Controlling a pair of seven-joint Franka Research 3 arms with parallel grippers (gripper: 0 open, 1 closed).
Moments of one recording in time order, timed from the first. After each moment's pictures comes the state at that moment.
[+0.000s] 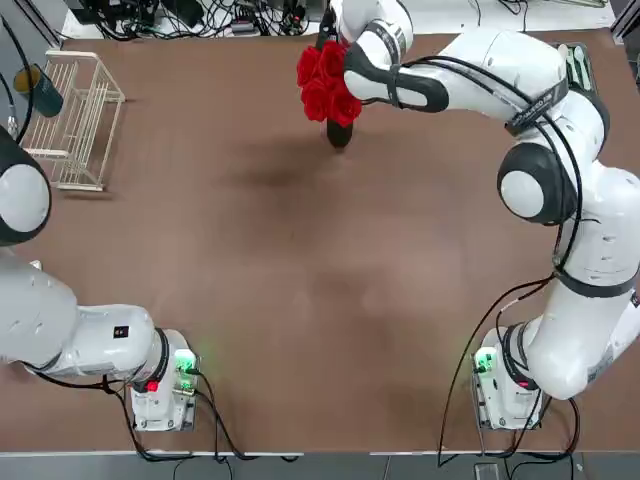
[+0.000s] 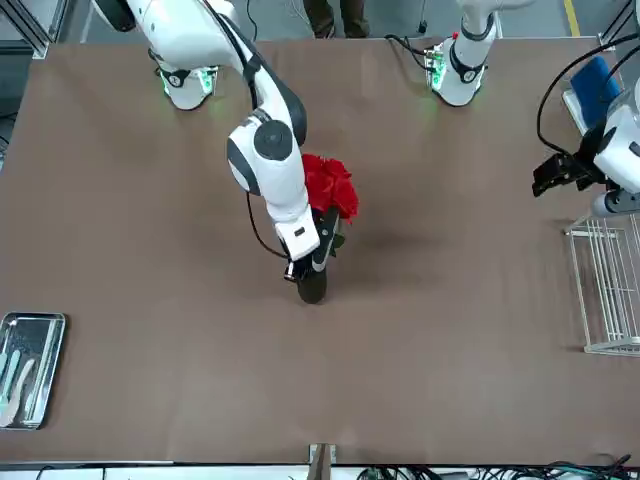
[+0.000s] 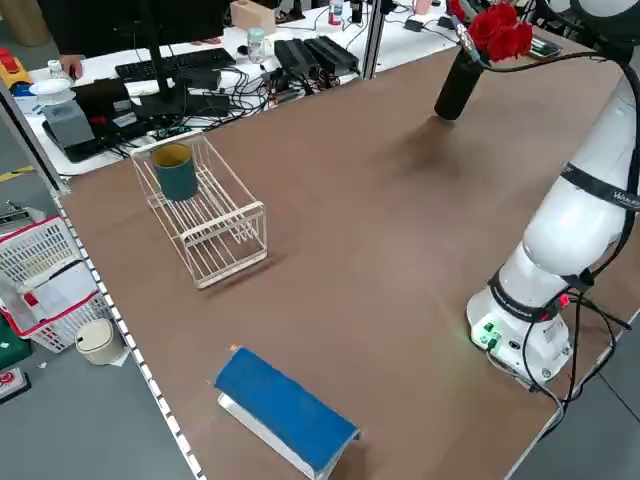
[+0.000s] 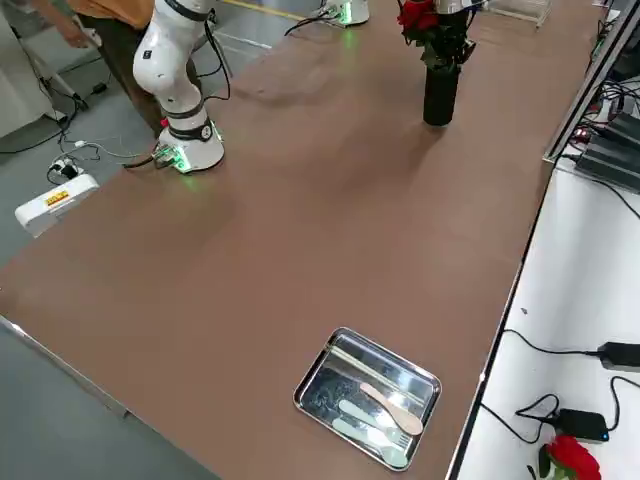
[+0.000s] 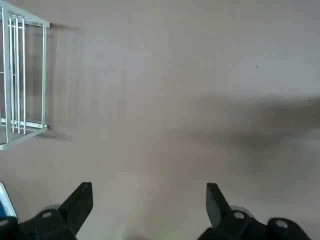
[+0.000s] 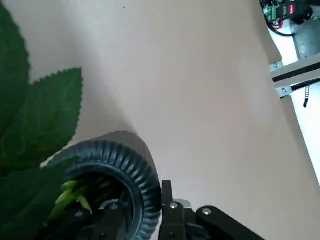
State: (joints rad) left arm 0.04 0.07 -0.13 -1.51 0.01 1.52 -0.18; right arm 0.53 0.63 0.19 -1.35 -0.26 2.23 -0.46
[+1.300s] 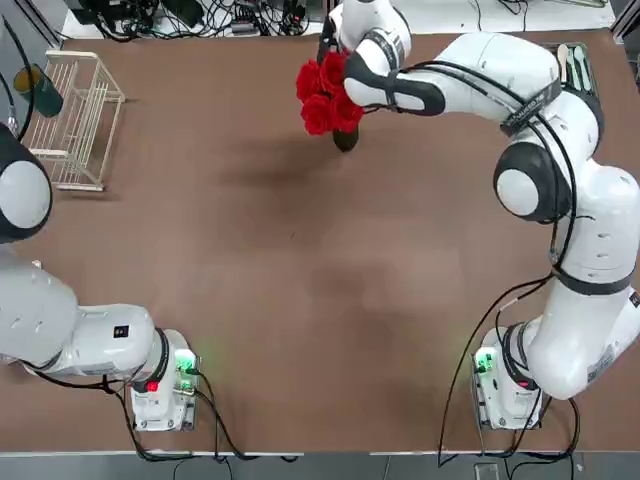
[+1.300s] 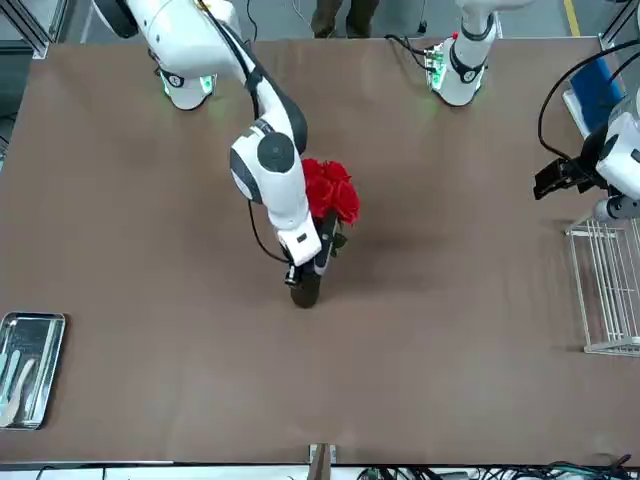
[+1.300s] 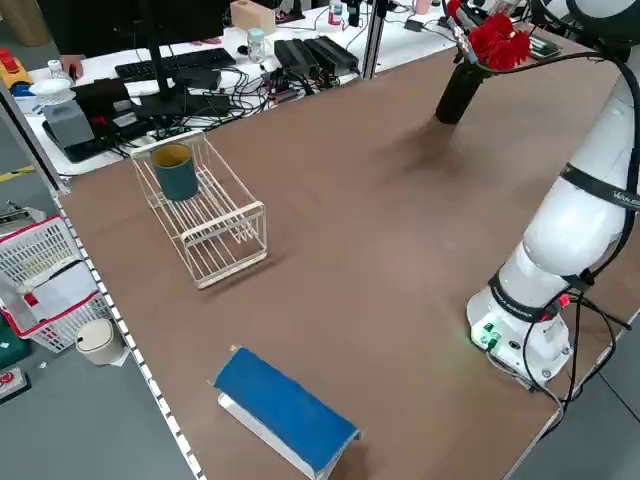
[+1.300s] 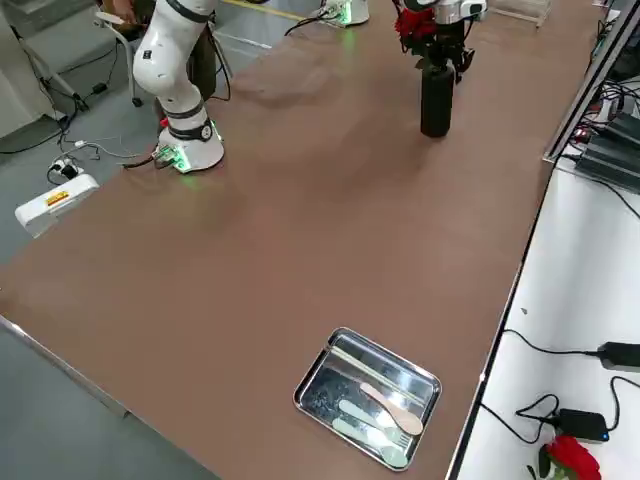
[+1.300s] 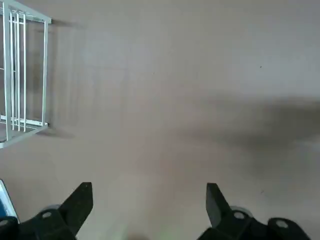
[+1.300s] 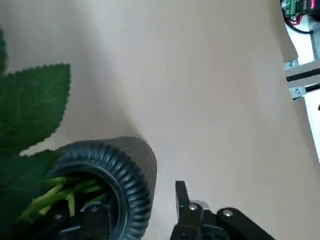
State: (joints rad) left arm 0.05 0.08 -0.13 -1.51 0.01 1.52 -0.18; right arm 0.53 0.66 0.19 -1.36 -0.26 2.24 -0.50
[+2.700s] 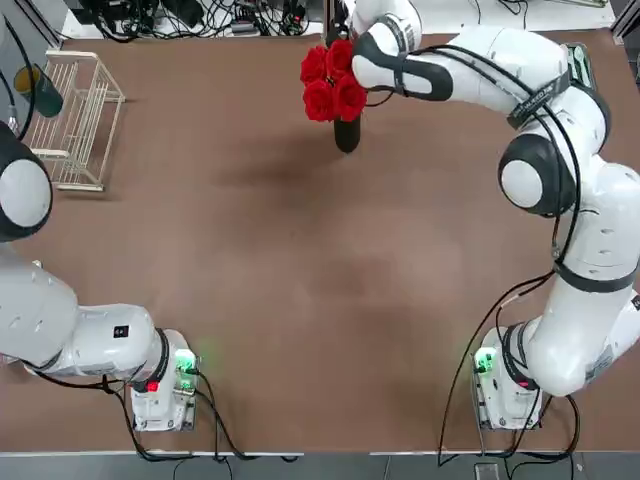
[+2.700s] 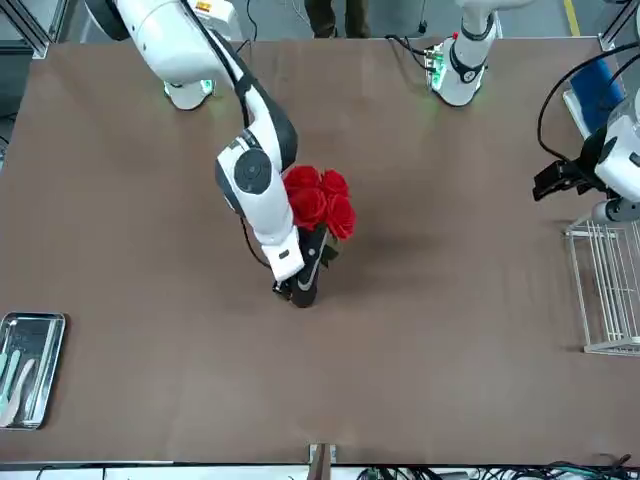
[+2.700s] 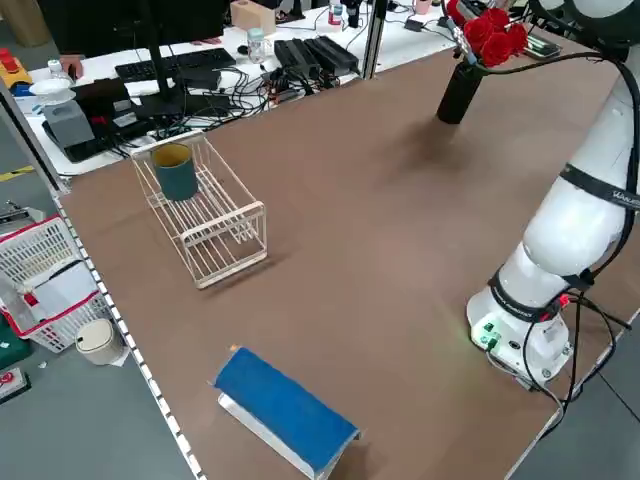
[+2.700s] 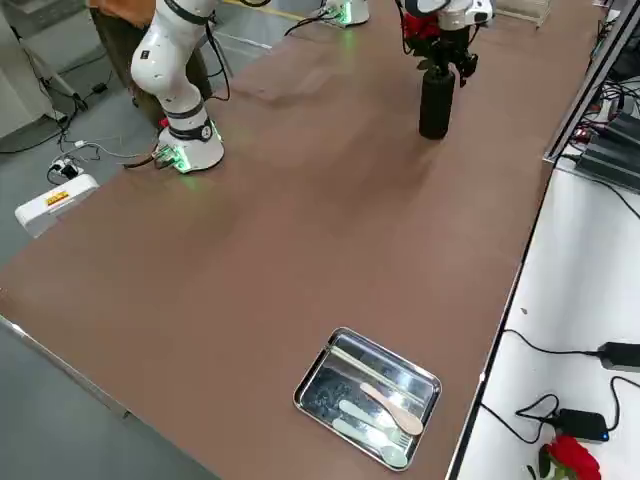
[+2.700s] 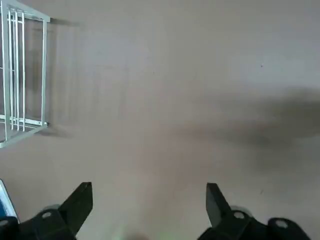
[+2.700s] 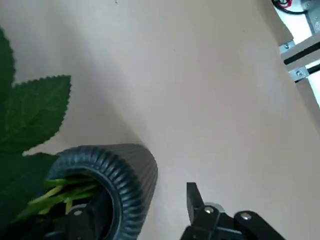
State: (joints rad) left arm 0.05 0.09 -0.13 -1.51 0.01 1.52 -0.18; right arm 0.47 0.66 0.20 -1.35 -0.13 2.25 -0.50
